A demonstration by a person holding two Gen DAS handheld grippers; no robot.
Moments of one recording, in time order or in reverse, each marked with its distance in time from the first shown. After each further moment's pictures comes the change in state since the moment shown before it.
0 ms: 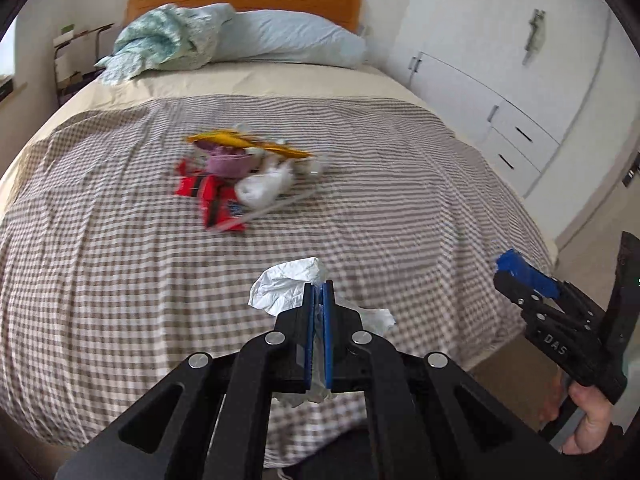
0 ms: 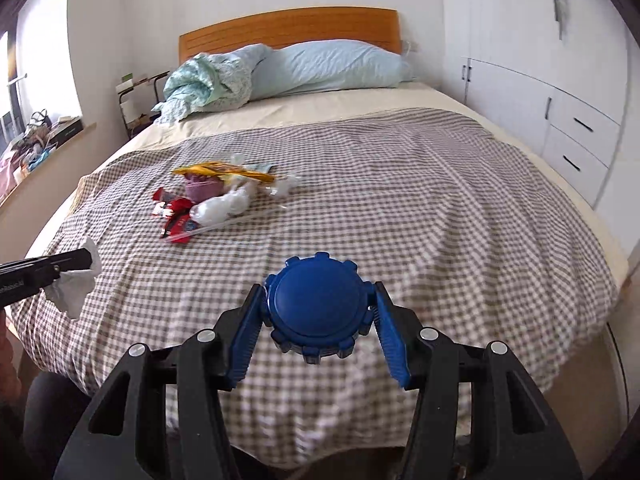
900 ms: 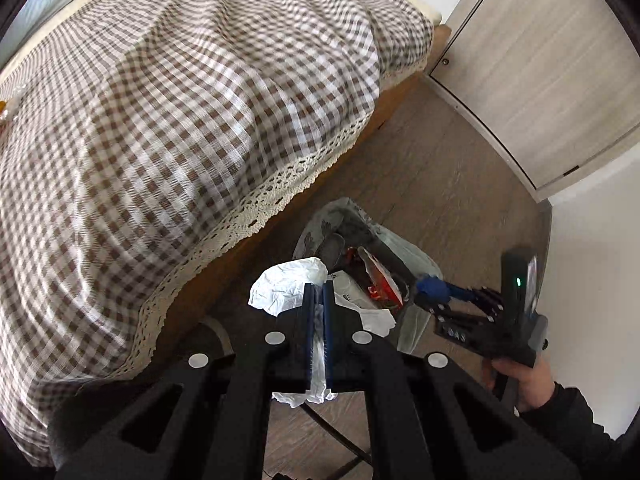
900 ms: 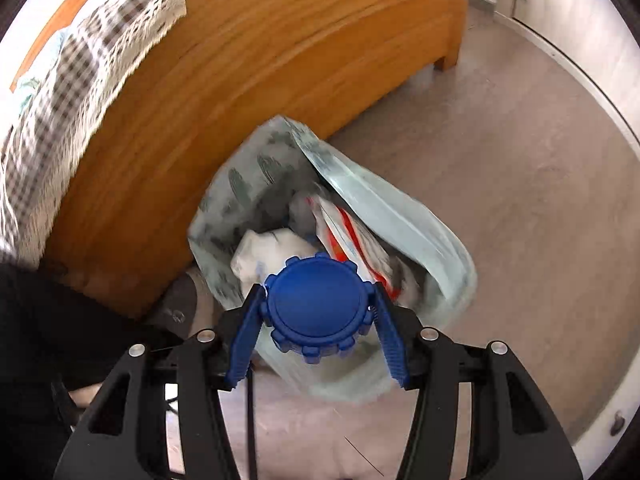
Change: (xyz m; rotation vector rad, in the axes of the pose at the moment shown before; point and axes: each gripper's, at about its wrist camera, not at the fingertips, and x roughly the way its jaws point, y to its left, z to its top) left arm 0.151 -0.268 -0.147 0.451 0.532 -0.233; right arm 0.000 -0.247 -0.337 0.588 0.462 -0.108
